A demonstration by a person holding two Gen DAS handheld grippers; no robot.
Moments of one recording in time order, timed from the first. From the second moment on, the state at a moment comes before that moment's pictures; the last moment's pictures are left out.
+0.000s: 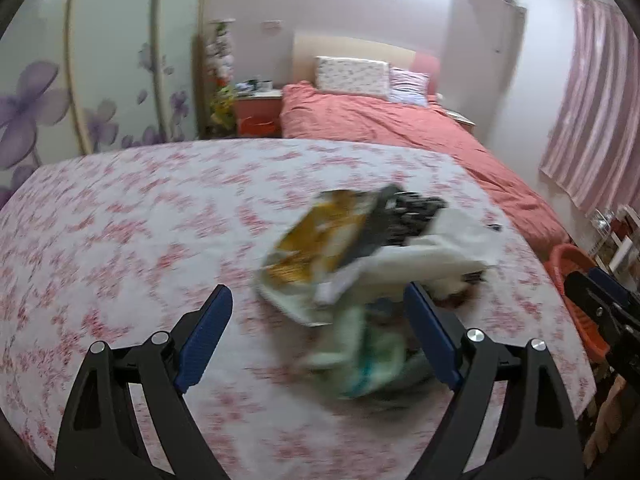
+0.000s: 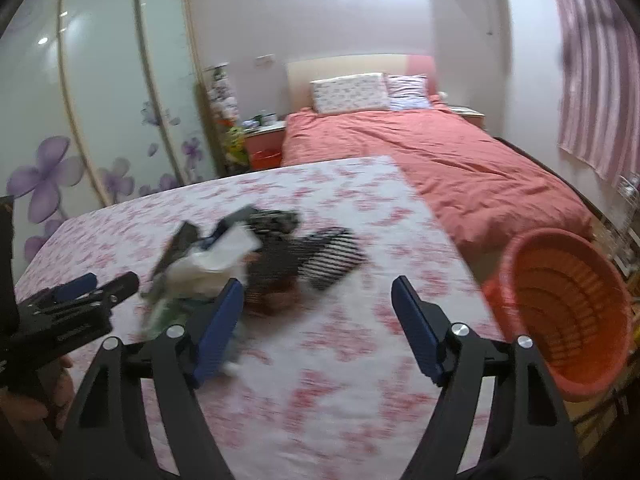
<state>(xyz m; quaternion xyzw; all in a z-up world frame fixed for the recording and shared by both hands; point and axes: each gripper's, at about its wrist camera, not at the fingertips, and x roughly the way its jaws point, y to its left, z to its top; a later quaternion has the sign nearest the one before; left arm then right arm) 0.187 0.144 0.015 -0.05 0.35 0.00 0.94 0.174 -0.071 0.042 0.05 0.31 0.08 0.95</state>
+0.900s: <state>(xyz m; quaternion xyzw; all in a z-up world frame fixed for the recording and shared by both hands) 0.178 0.206 -0.013 -0.10 0.38 0.02 0.92 0.221 0.024 -0.002 -0.07 0.36 0.14 0.92</state>
